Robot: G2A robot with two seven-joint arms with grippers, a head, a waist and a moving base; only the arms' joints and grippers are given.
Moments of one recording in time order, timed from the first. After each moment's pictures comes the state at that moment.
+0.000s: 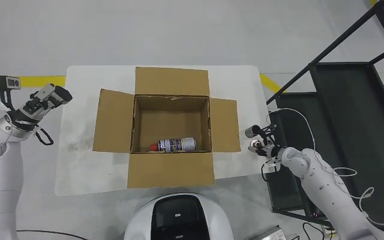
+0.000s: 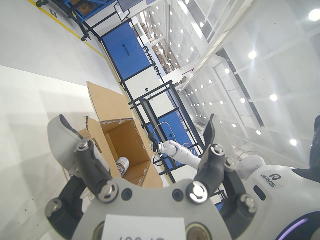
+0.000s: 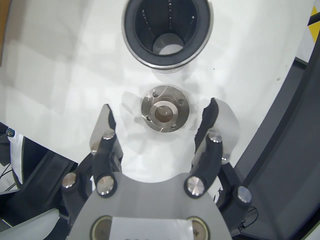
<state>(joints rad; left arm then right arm) 1.01 -0.97 -1.63 -1.10 -0.51 -0.63 -1.14 -1.34 -0.89 1.27 -1.11 -0.86 -0.47 0.37</state>
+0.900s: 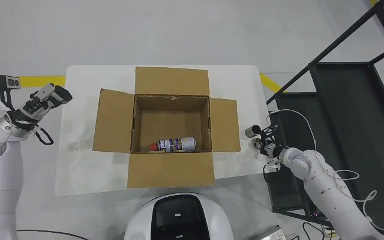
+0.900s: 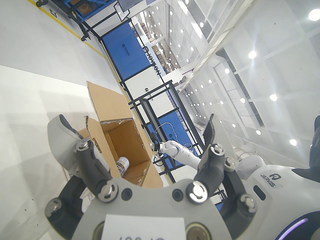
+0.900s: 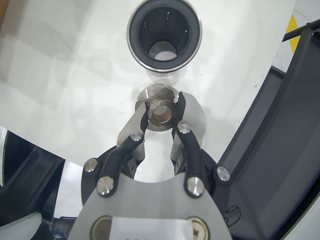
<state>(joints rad) 1.01 -0.97 -1.63 -1.10 -0.51 -0.63 -1.14 -1.41 -0.88 1.33 -1.20 -0.95 -0.46 0.33</state>
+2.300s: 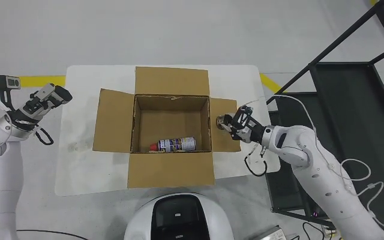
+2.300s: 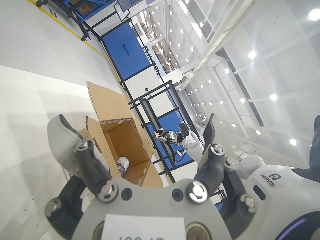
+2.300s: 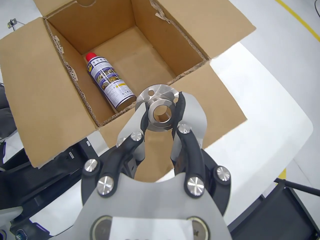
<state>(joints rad) 1.01 -0.97 -1.63 -1.10 -0.51 -0.63 -1.14 -1.35 -0.87 1.31 -1.82 -0.93 -0.59 0.48</state>
